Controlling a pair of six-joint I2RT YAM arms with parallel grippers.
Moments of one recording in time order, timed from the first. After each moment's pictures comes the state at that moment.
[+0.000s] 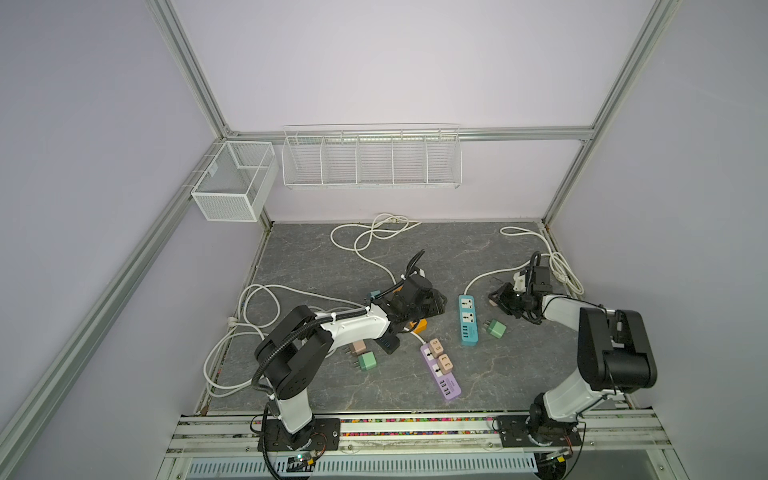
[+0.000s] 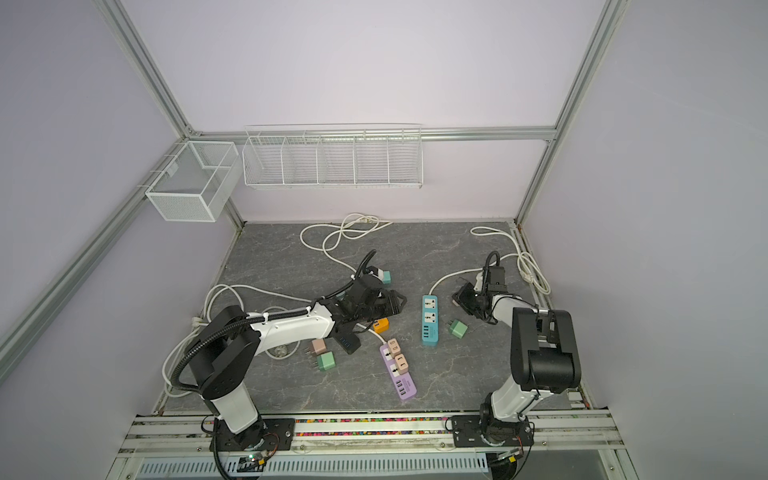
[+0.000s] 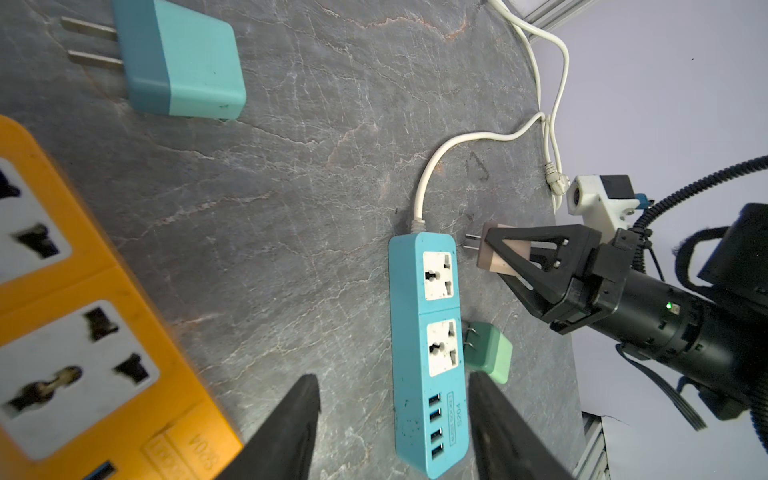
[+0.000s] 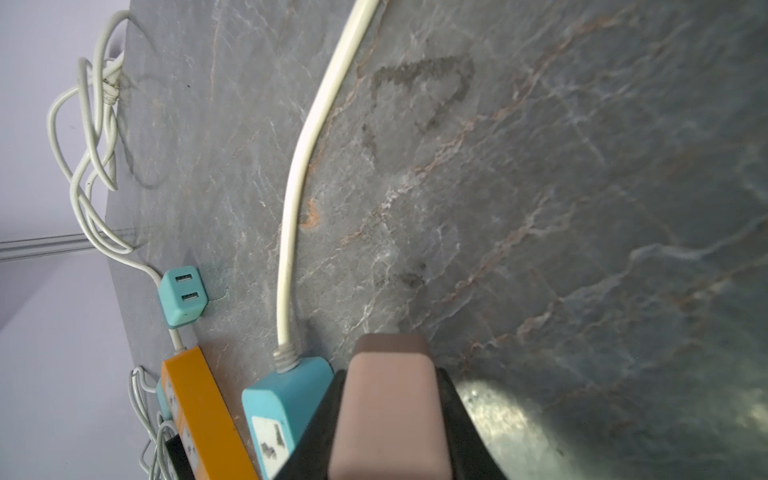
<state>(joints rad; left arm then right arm) -0.92 1.77 1.06 0.08 0.02 -0.94 -0.06 1.64 0.77 -0.12 -0.43 0.67</state>
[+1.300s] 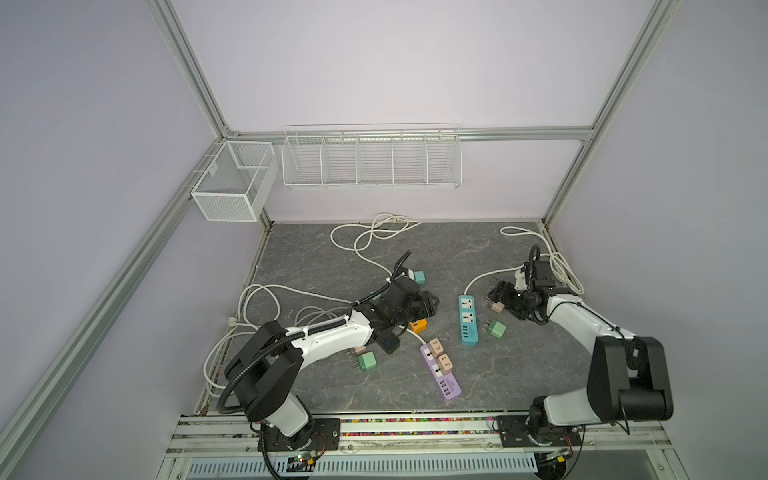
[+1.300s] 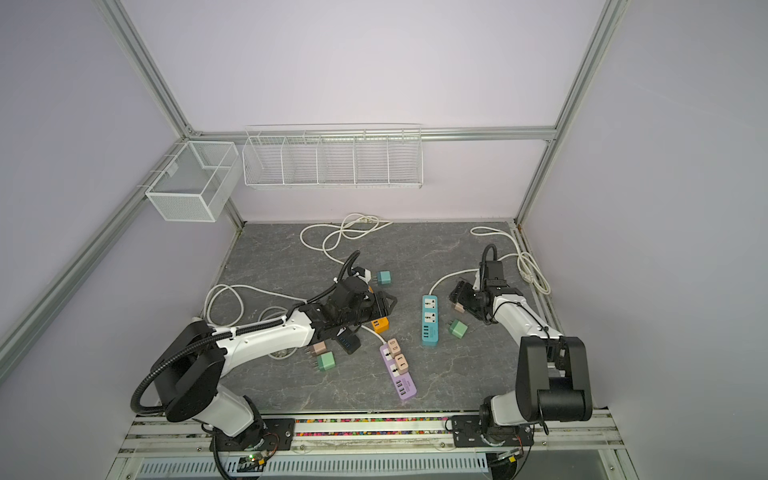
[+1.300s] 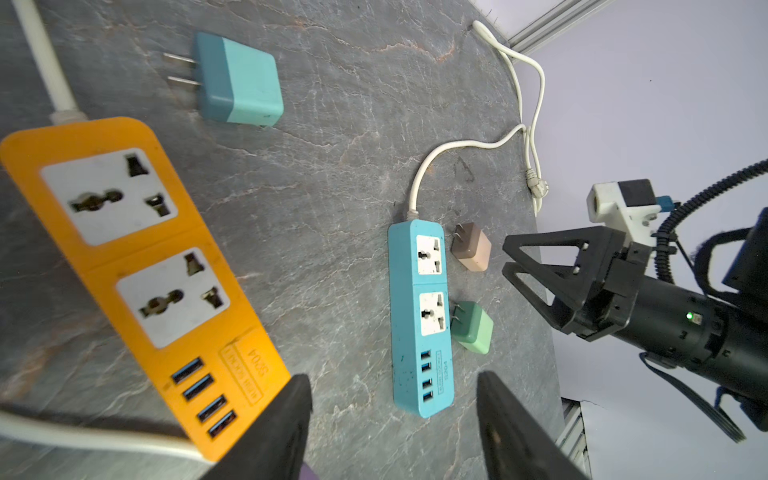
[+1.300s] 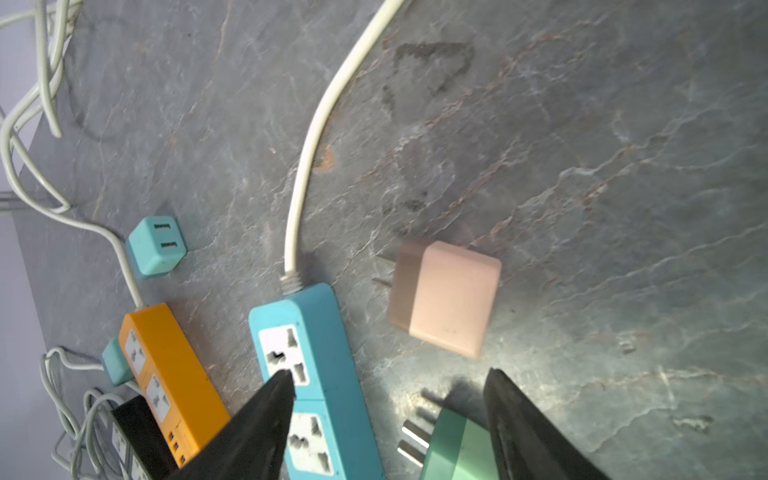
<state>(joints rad) -0.91 1.55 0.92 0.02 0.00 -0.96 0.05 1.43 0.84 -0.45 -0.26 0.54</state>
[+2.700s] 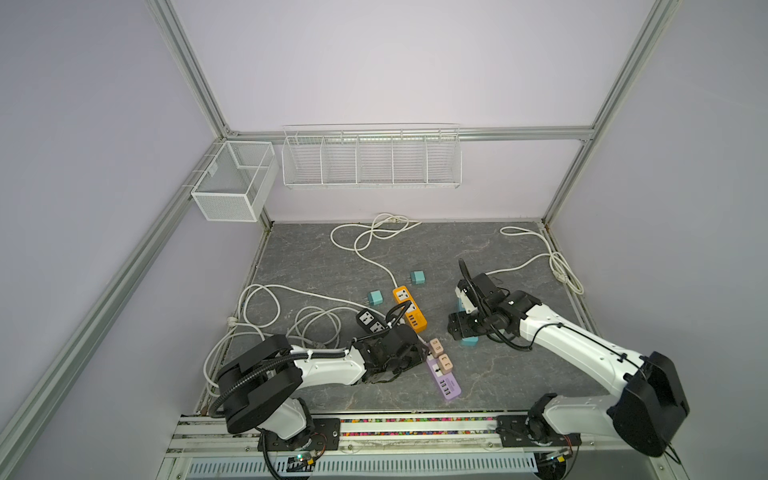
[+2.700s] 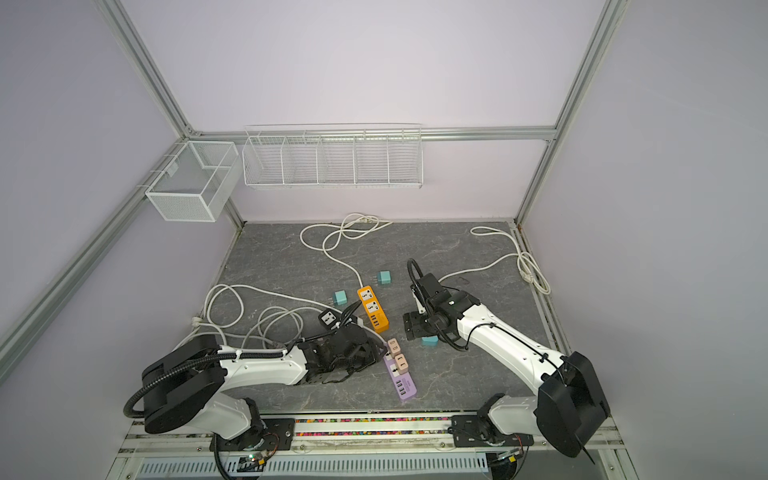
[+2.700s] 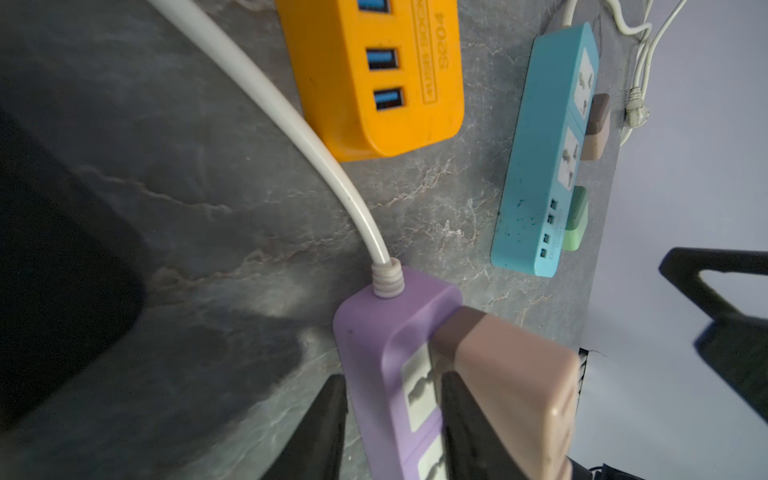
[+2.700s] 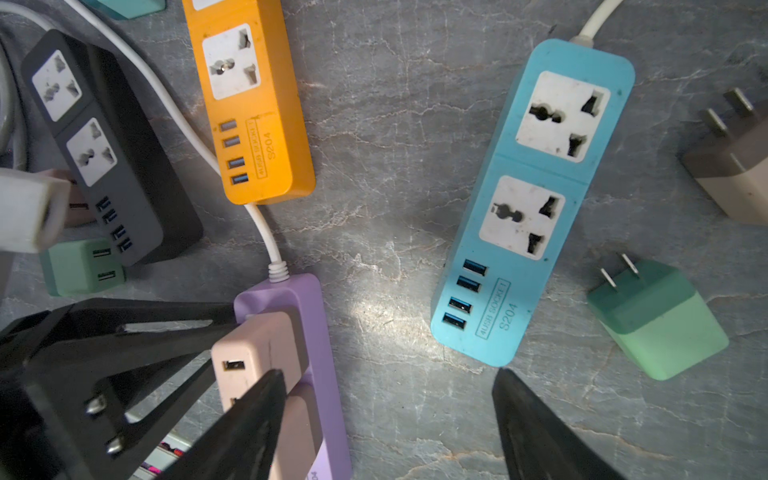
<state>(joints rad) -1.10 1.53 0.60 0.16 0.00 -1.31 0.65 1.32 0.95 -0.81 -0.03 0.41</state>
